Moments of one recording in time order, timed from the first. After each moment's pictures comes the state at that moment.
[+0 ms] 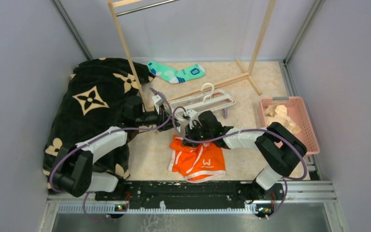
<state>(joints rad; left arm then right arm) -0.43 1.34 0.63 0.37 0.85 -0.14 0.78 1.59 0.72 0.25 -0.47 0.27</state>
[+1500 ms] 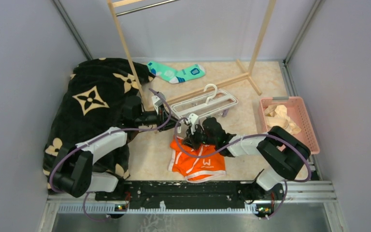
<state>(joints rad) -0.43 1.34 0.64 0.44 0.90 -0.17 0.84 1.54 0.54 0.54 -0.35 0.07</state>
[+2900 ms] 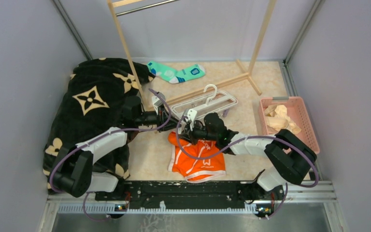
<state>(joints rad) -0.43 1.34 0.63 0.47 0.95 -0.19 0.82 1.47 0.59 0.56 -0.43 0.00</state>
